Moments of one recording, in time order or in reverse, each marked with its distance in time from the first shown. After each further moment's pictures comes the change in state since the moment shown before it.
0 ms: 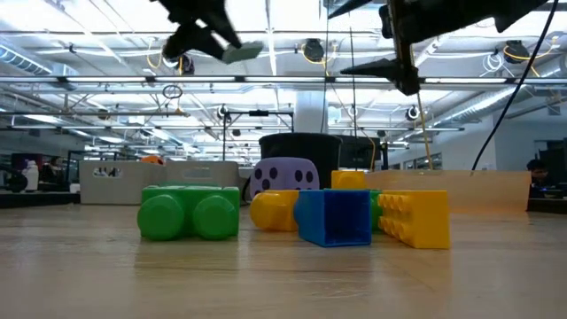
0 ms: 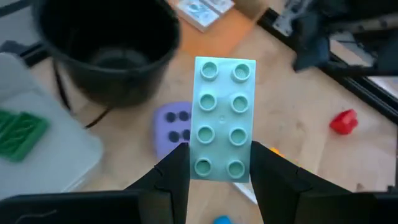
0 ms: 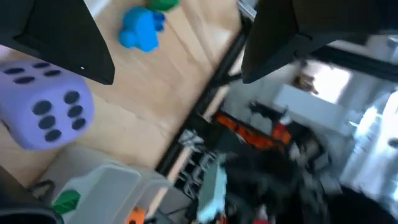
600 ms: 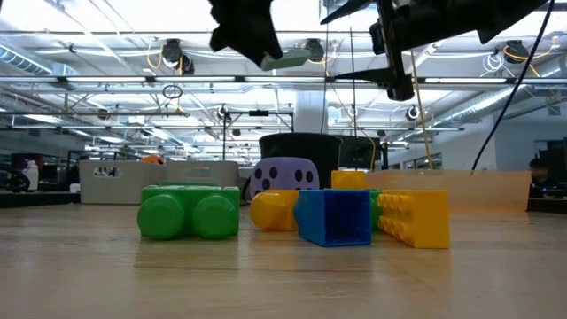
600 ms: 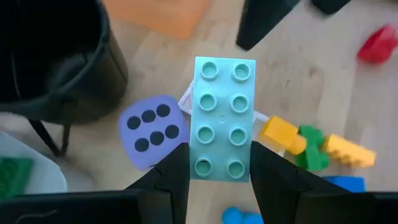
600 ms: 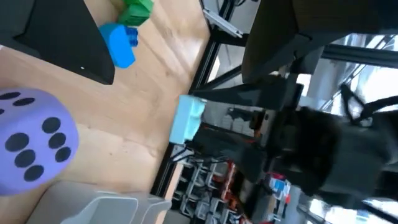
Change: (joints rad) left arm -0.127 0.373 0.356 -0.206 -0.070 0.201; right arm -0.070 0.043 0.000 0.038 -0.158 0.181
